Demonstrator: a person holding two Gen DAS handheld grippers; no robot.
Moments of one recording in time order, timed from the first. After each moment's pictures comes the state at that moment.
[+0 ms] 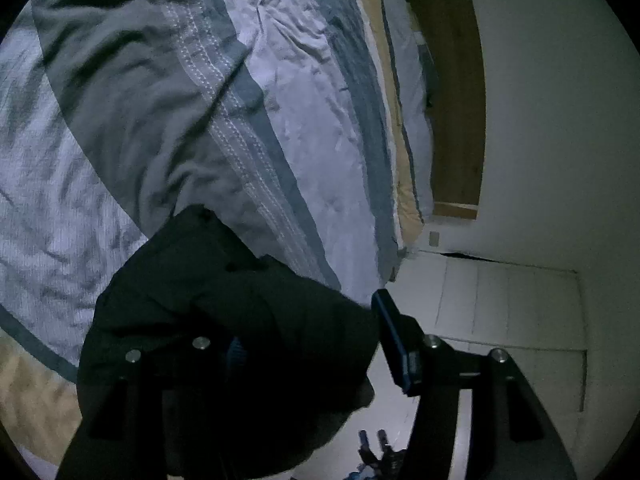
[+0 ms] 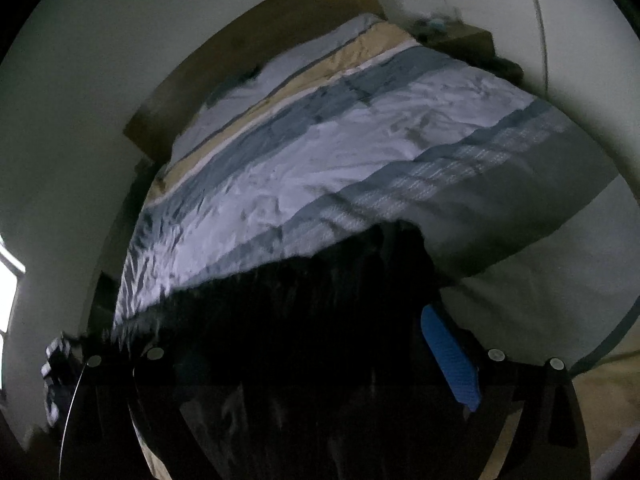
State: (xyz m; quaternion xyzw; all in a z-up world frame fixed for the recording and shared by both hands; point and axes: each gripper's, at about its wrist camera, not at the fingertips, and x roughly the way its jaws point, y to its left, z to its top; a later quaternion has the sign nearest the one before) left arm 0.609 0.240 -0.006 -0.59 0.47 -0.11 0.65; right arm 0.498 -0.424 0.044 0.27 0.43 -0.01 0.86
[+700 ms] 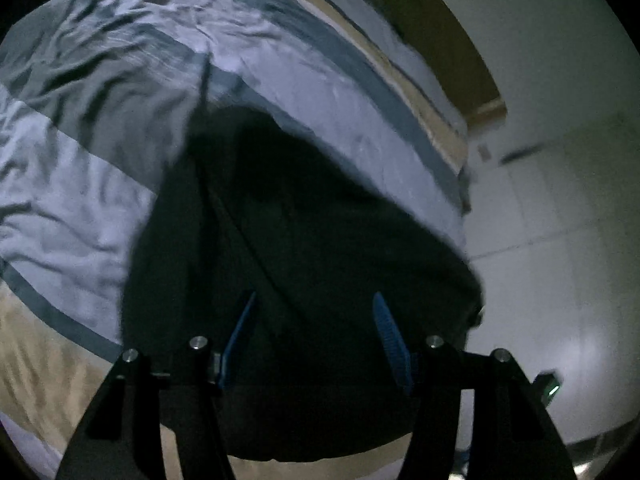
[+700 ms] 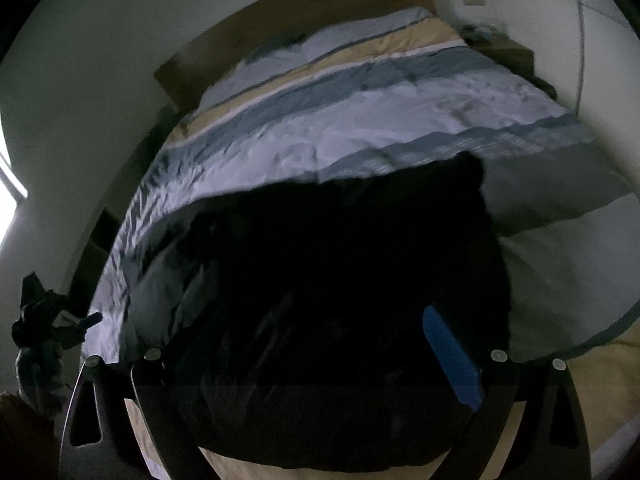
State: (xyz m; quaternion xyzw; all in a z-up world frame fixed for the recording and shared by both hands) left arm 0.524 0.136 0.010 -0.32 0.52 -0.12 0.78; right arm 0.466 -0.325 0.020 0.18 0.45 0.04 0.87
